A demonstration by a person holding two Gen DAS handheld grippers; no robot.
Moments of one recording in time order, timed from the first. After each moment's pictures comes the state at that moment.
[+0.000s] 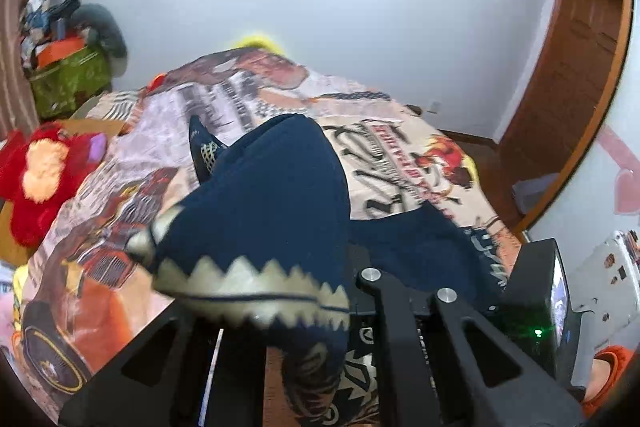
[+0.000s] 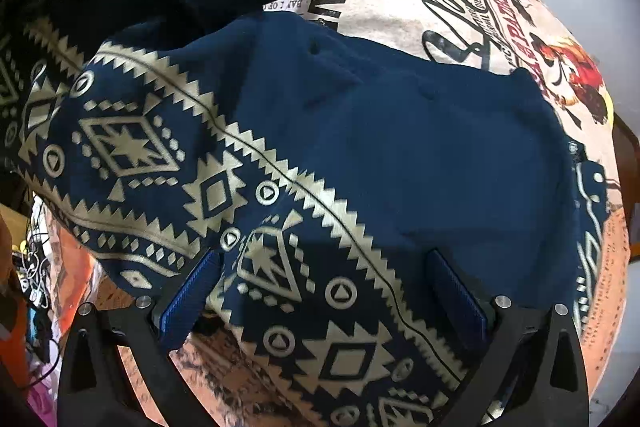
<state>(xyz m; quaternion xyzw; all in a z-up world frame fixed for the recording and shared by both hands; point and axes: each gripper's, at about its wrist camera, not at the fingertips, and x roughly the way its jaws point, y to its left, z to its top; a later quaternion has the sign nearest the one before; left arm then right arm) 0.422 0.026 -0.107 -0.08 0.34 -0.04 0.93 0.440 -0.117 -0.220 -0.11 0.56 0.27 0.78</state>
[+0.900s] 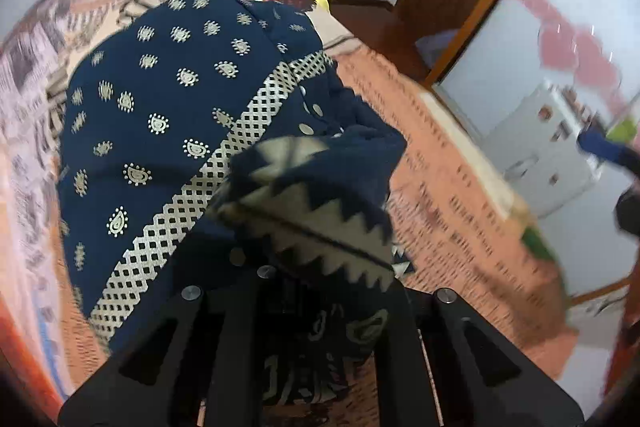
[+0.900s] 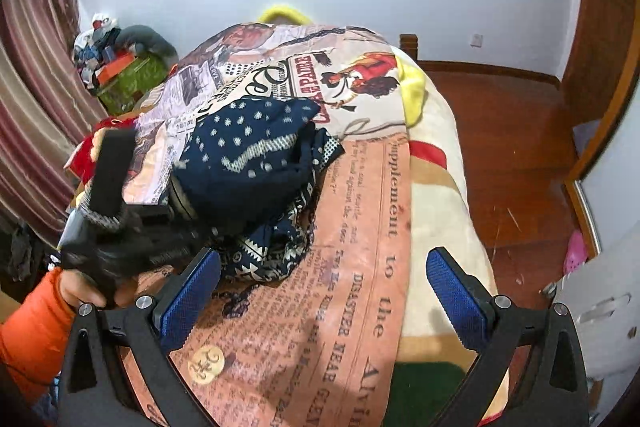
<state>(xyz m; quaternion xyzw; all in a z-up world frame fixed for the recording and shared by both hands) 0.394 -0.157 -0.201 0.02 0.51 -0.23 0.82 0.334 -0.346 -0.104 0.03 0.46 0.14 0.88</state>
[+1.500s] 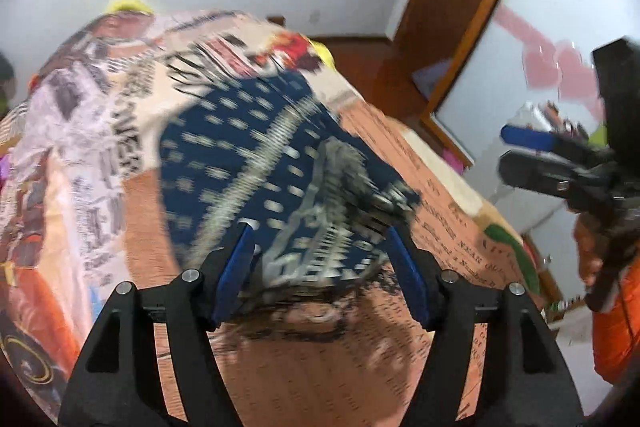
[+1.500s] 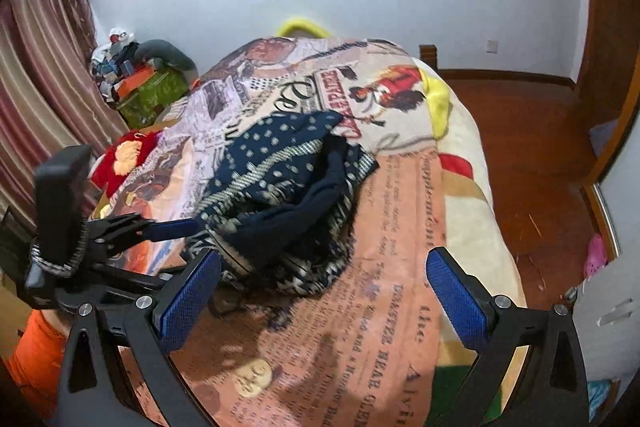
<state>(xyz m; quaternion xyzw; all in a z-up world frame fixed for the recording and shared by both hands) 0.352 -0.080 -0.114 0.00 0.45 -0.23 0.87 0.339 -0.320 -0.084 0.05 0.43 0.18 0.88</state>
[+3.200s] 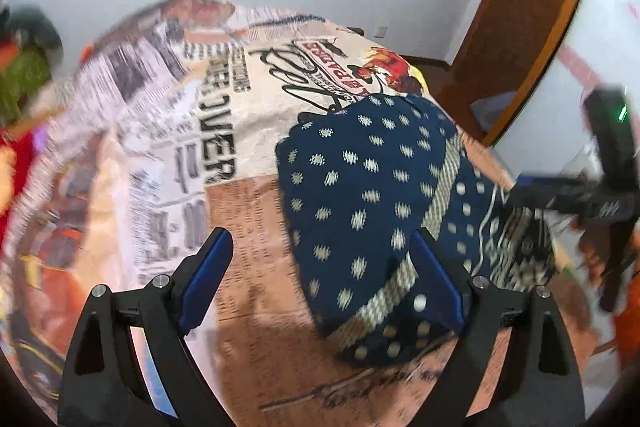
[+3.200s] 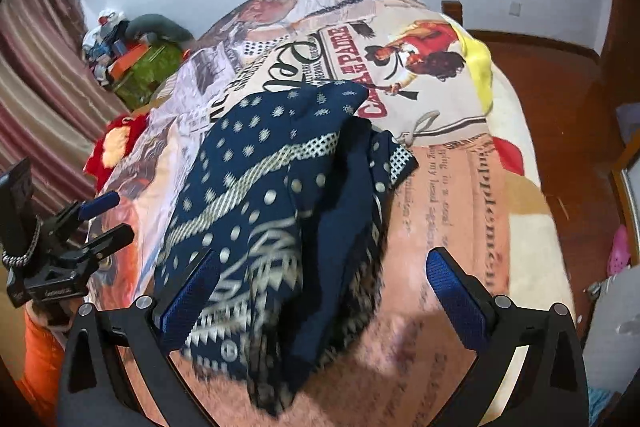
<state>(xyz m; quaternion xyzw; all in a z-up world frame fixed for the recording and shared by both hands) 0.420 -0.001 -0.156 -0.05 0.46 -0.14 0.88 0.445 -0.289 -0.160 0.08 0.52 0.19 0.83</state>
